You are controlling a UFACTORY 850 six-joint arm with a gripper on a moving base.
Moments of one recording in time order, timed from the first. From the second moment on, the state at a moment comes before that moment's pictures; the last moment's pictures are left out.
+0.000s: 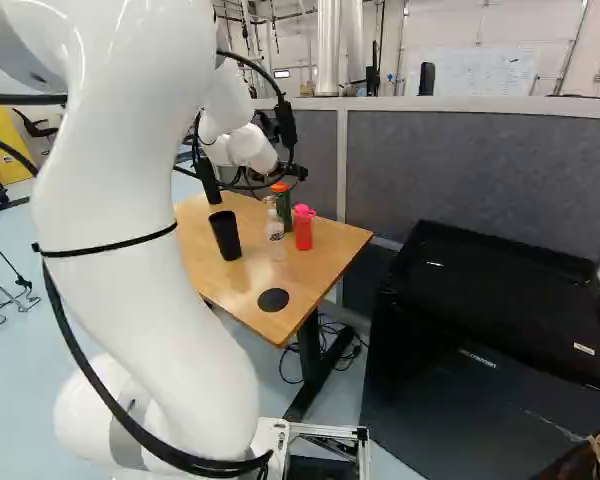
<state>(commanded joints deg) 2.1 -14.2 -60.0 0.0 9.7 0.0</state>
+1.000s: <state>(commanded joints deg) 4.0 -23.8 -76.2 0.0 -15.4 0.0</state>
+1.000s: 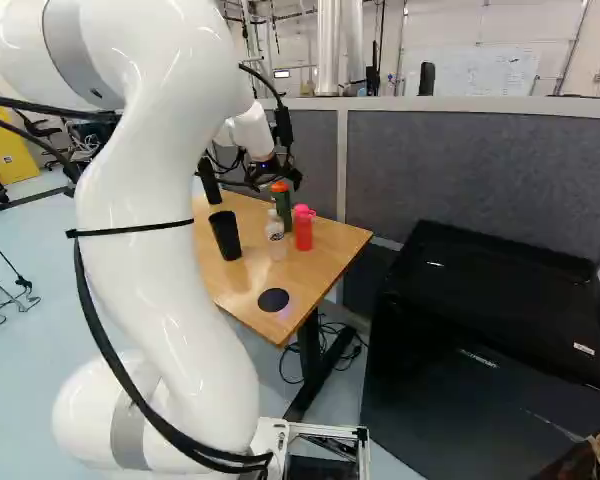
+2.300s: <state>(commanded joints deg) 2.7 -32.6 -82.3 0.0 -15.6 0.0</state>
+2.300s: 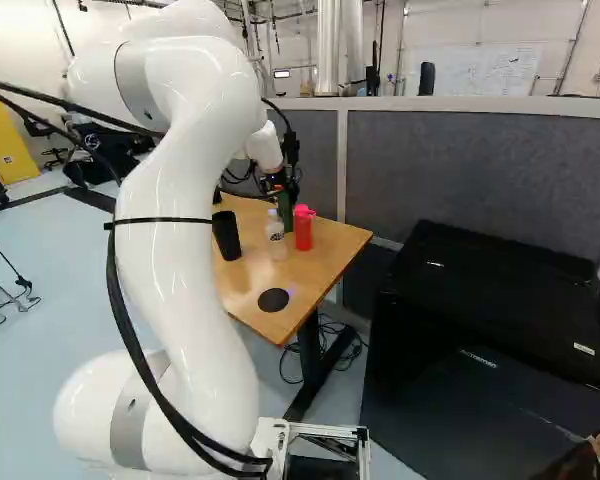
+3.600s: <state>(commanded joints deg) 3.0 -14.3 -67.4 0.0 -15.6 0.0</state>
